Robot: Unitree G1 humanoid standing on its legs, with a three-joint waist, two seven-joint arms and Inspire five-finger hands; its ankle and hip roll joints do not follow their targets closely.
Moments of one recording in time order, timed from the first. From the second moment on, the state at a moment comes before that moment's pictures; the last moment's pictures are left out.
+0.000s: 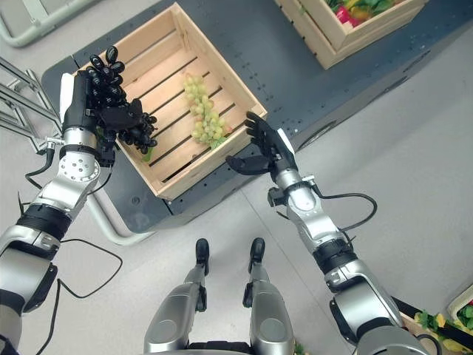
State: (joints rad) left arm -0.86 0.67 -0.38 0.71 -0.32 -0.21 0.42; right arm -0.68 -0.42 0.41 0.38 0.48 -0.15 -0.04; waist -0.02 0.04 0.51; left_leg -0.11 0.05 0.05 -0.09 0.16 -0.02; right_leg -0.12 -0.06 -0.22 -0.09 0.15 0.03
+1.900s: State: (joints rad) left arm -0.93 0.71 -0.48 0.37 -0.46 -0.14 -0.25; right arm -0.73 -0.34 0.48 0.22 0.88 0.06 -0.02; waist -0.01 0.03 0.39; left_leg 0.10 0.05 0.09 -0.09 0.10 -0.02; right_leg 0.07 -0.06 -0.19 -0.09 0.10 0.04
